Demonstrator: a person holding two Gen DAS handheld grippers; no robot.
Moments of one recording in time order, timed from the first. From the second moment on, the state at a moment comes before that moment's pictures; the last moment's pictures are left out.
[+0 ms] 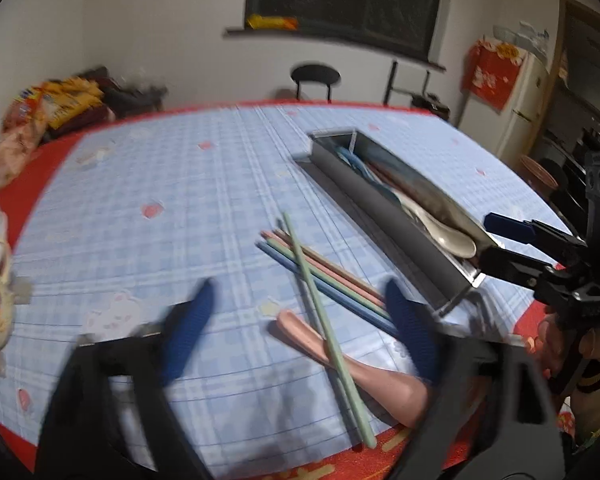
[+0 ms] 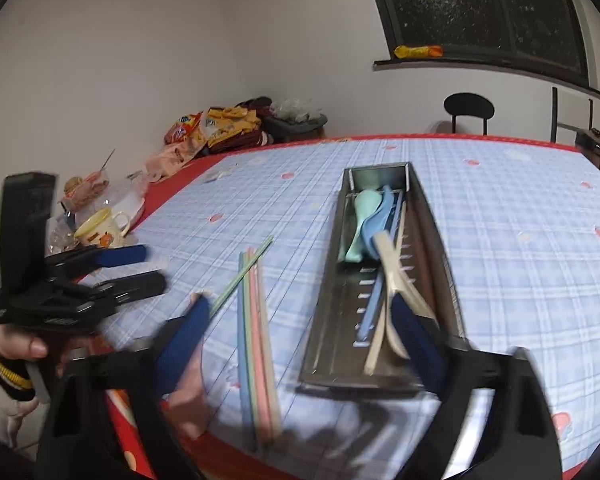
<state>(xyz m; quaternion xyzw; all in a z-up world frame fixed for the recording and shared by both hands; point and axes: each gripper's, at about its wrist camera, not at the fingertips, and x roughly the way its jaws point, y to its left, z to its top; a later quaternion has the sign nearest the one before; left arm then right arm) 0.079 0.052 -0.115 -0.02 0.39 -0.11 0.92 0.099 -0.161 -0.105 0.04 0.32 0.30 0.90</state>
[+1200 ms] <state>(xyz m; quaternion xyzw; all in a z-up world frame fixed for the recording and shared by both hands) 0.084 0.074 -0.133 -0.08 0.41 -0.12 0.90 0.085 -0.118 -0.126 -0.05 0.37 0.36 0.86</state>
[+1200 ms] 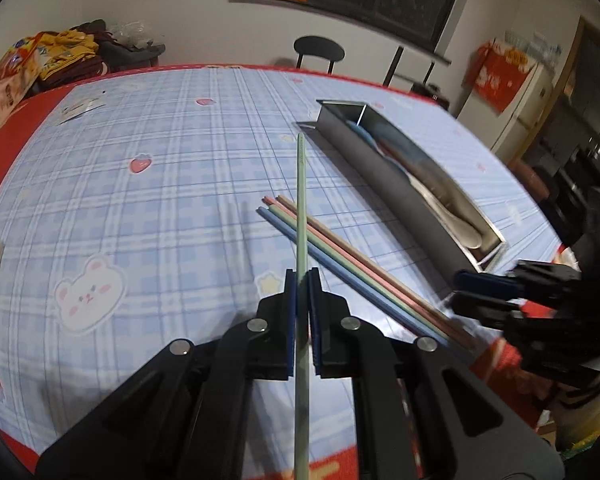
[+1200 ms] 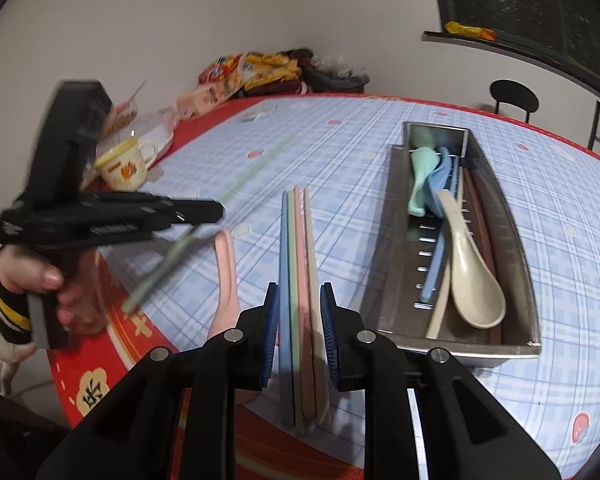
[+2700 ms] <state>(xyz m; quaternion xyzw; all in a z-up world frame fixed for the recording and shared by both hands) 0.055 0.122 -0.160 -0.17 0.39 -0.14 0.89 0.096 -0.048 -0.148 -0.16 0.39 0.30 0.85</state>
